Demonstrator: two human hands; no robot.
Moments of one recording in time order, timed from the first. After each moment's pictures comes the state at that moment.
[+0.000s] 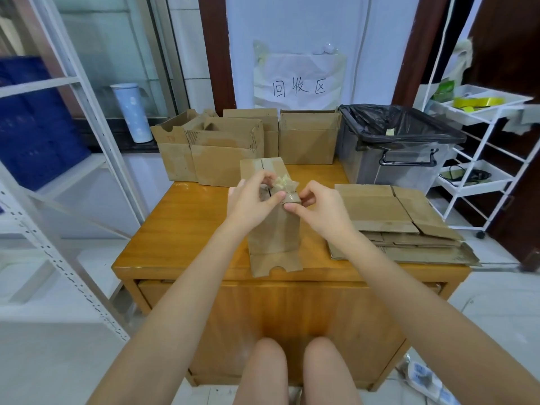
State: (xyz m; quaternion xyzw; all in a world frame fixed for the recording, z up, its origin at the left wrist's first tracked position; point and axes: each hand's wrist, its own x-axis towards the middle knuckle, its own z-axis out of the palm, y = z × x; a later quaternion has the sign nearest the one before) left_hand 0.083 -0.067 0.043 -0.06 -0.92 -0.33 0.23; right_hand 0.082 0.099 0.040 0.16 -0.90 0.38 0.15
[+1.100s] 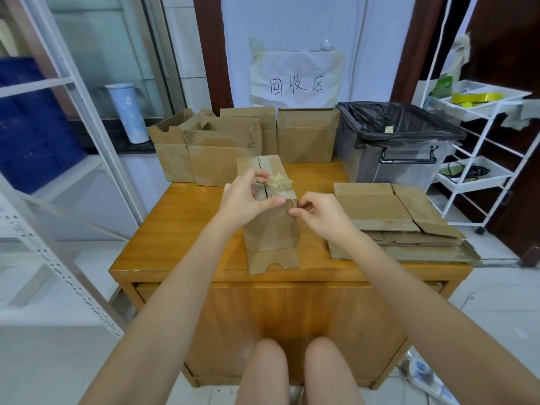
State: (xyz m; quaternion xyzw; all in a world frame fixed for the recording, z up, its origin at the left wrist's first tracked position) left_hand 0.079 -0.080 0.048 -0.07 -0.91 -0.37 0.17; right_hand 0.063 0.107 0.020 0.22 -0.90 0.37 0.11
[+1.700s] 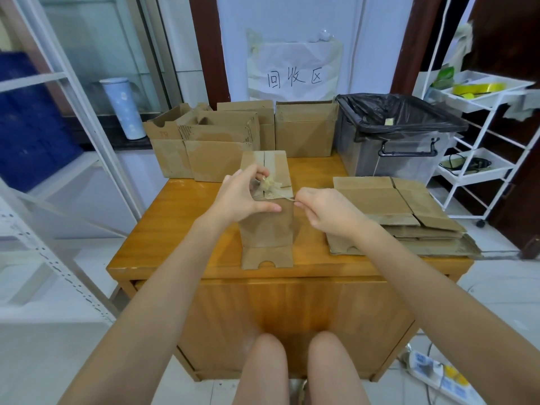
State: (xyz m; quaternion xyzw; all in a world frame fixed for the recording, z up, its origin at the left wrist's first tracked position) left_hand 0.069 -0.092 0.045 -0.13 -0.93 -0.32 0.14; right_hand 0.065 0.121 0.033 0.40 -0.89 0.12 0.18
